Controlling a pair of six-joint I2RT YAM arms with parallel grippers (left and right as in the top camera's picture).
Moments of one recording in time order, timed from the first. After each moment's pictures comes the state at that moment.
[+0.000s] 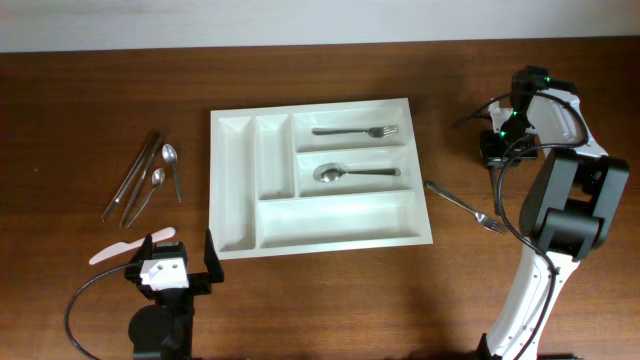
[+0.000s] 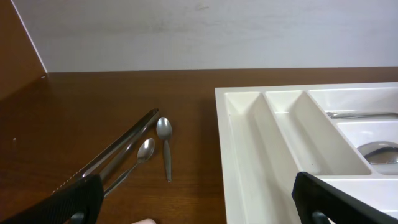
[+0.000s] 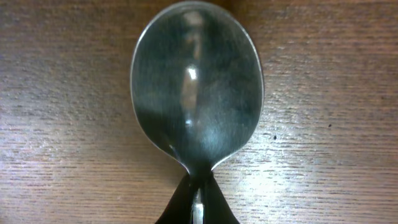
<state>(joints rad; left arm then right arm) 0.01 0.01 0.07 -0.22 -0.08 0.02 -0.25 2.35 1.87 -1.13 -0.01 -0.23</state>
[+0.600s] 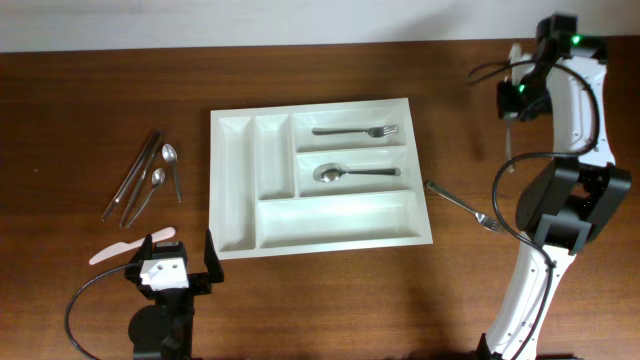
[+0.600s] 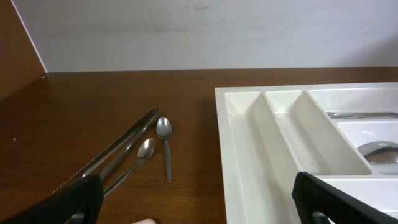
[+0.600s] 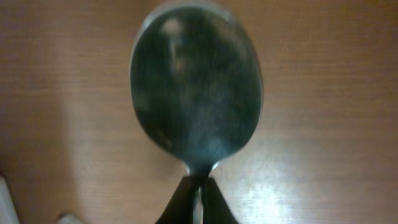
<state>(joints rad) 0.01 0.01 0.07 -0.22 -0.08 0.02 -0.24 2.41 2.37 -1.33 -0.06 -0.22</state>
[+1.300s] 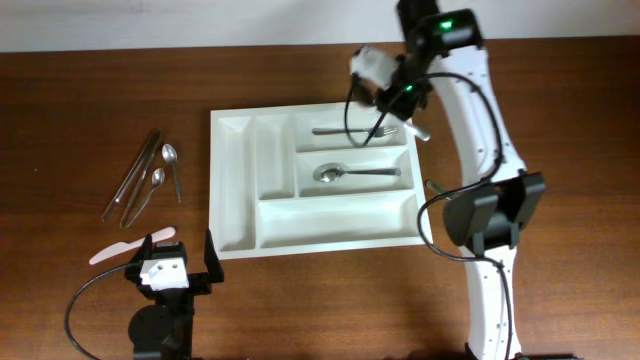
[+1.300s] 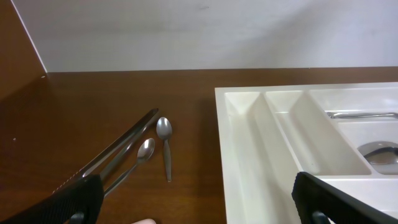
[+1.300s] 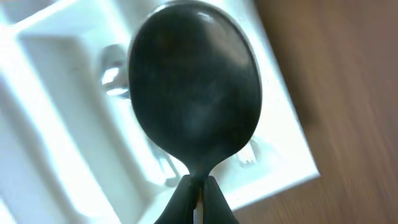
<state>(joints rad) 0.01 0.01 0.07 -0.22 -0.08 0.02 0.23 2.41 2.60 -1.54 -0.25 -0.93</state>
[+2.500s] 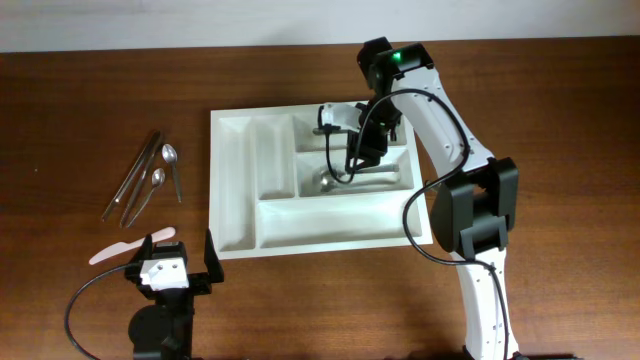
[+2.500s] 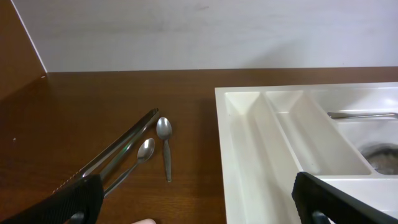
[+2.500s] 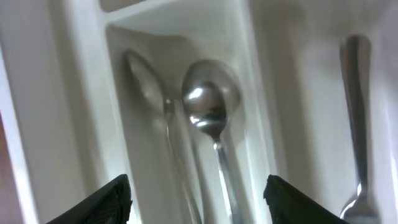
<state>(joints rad) 0.01 0.01 0.07 -0.22 -0.08 0.02 0.31 2.41 2.28 -1.47 -0.42 -1.08</state>
